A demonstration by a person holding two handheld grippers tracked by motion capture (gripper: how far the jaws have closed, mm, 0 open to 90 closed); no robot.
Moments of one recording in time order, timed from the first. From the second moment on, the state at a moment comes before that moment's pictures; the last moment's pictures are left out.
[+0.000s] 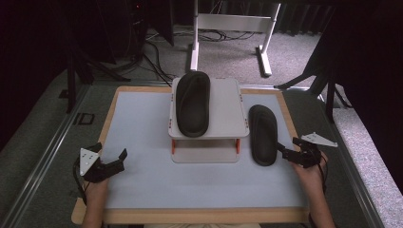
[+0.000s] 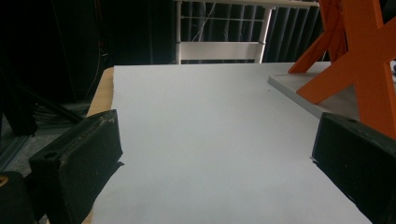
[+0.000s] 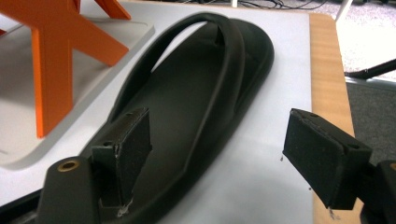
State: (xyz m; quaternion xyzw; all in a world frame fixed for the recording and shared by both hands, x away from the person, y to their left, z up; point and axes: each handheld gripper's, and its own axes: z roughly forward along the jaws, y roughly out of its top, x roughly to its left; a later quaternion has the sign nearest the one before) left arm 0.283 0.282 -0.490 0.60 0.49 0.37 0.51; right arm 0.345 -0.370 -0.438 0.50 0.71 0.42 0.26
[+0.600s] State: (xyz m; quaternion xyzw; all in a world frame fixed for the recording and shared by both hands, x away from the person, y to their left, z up) left arm 0.282 0.282 -0.490 0.60 0.49 0.37 0.52; right arm 0.391 -0.365 -0.406 0.49 0.74 0.40 0.23
